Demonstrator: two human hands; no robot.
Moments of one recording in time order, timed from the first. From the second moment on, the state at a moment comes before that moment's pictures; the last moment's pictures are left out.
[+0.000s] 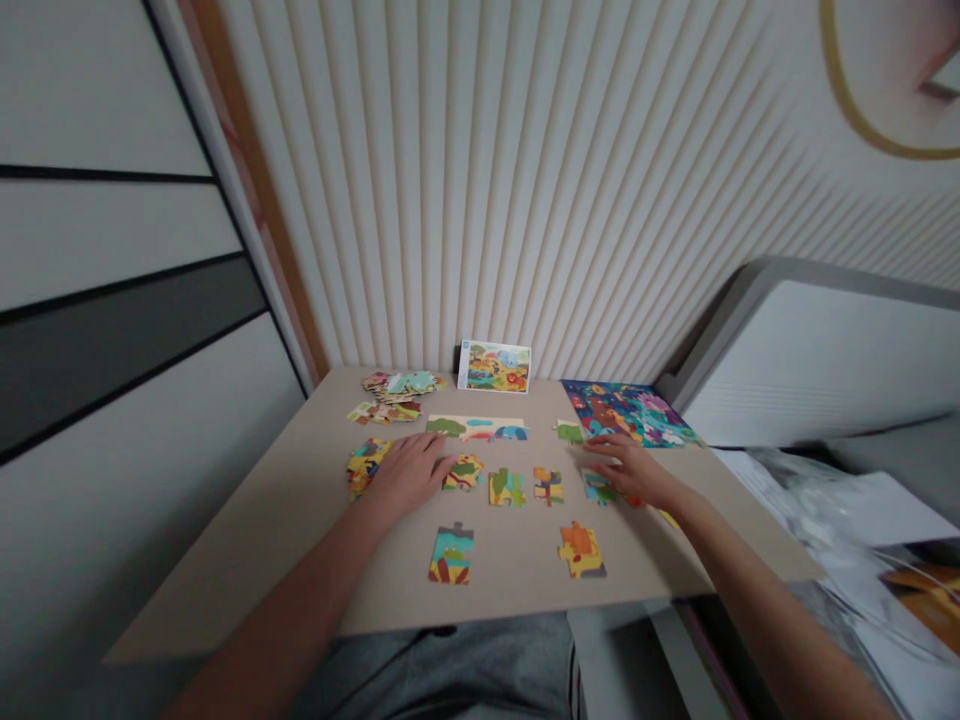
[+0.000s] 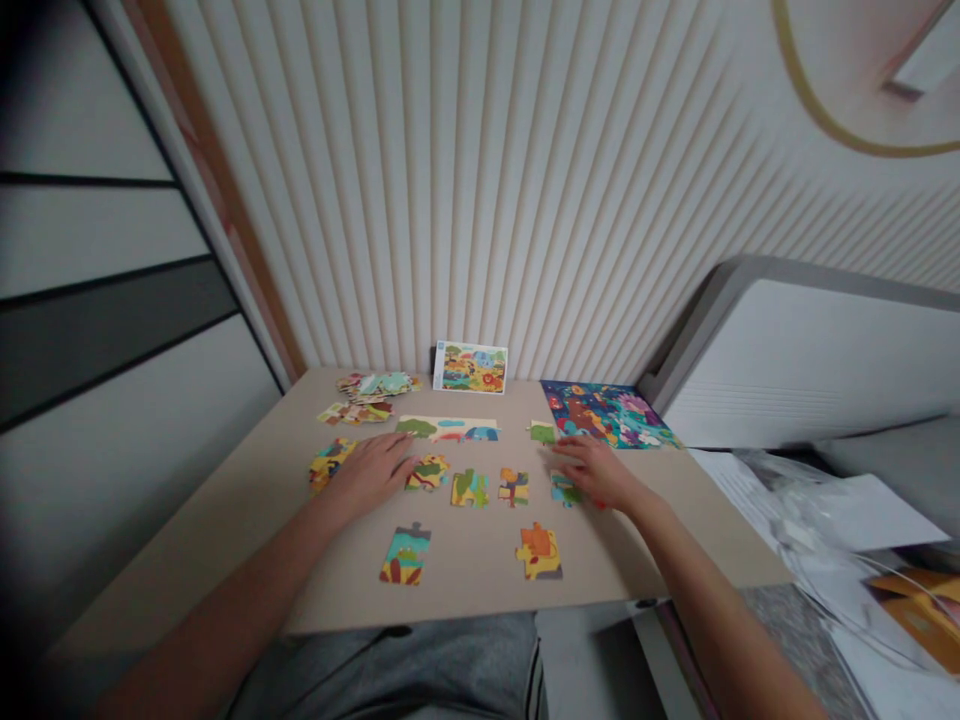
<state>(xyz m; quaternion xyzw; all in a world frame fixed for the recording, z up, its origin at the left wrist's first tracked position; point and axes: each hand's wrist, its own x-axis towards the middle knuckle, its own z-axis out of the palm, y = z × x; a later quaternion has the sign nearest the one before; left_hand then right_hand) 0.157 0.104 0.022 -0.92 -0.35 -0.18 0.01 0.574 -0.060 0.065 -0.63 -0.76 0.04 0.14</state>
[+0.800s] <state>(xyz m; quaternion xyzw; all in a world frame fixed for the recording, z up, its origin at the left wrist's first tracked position) 0.152 0.104 0.020 -0.90 -0.39 -0.18 0.03 0.524 0.043 0.036 -0.57 -0.78 0.13 0.22</state>
